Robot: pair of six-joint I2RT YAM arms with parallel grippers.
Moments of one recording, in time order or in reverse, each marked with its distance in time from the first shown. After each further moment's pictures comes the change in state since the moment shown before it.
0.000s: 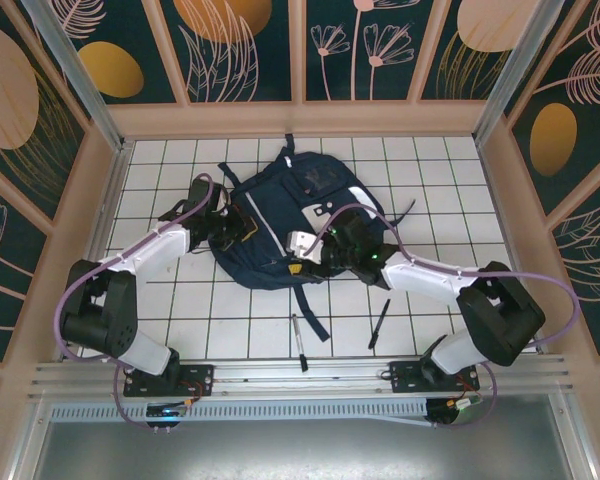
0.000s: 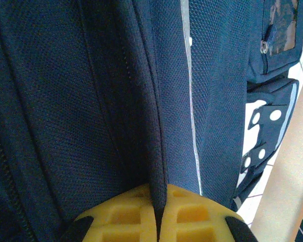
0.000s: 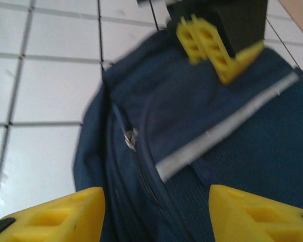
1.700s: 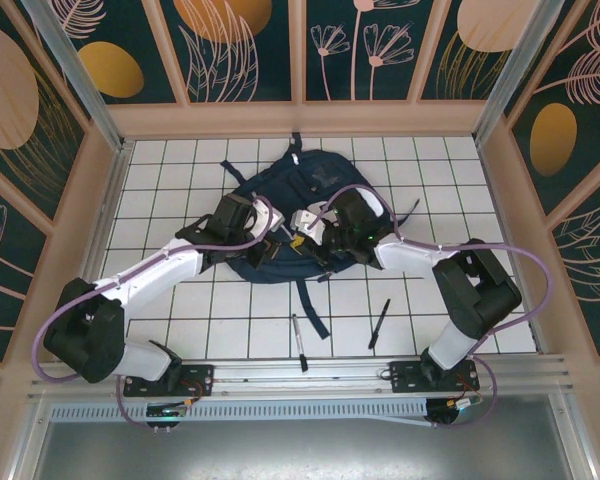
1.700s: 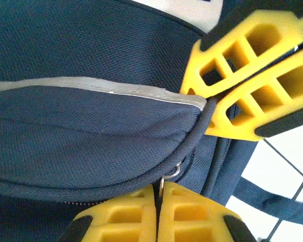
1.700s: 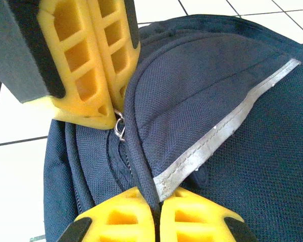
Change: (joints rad) left arm -0.259 -0.119 -0.034 -0.050 -0.177 1.049; right arm -0.124 0.171 0.106 0.040 -0.194 0.137
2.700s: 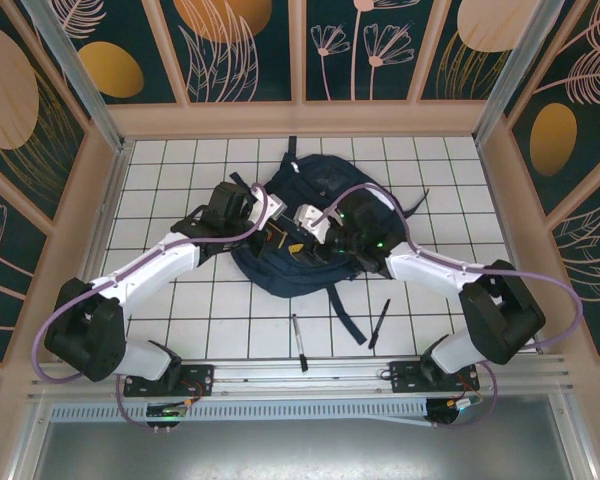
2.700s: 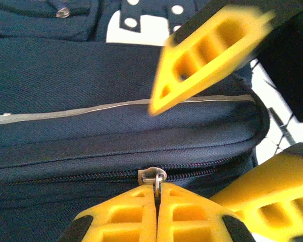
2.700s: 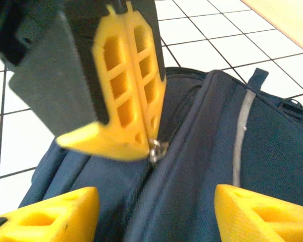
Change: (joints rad) left arm 0.037 0.002 0.053 0.064 0.219 -0.037; right arm 0.055 -0.152 -0.045 0.013 0.136 0.143
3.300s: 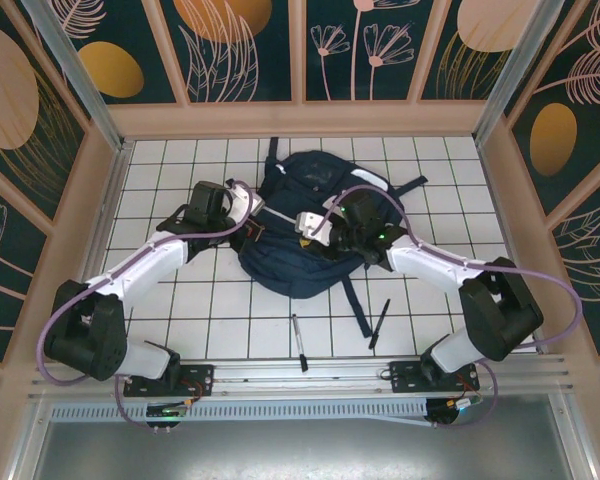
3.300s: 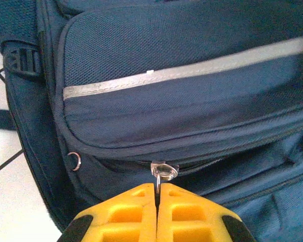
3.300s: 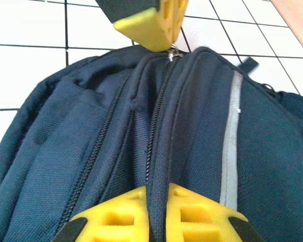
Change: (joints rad) left arm 0.155 0.006 -0.047 -0.008 -0.114 0.162; right arm -0.072 -0.003 0.053 -0.205 -0.018 -0.344
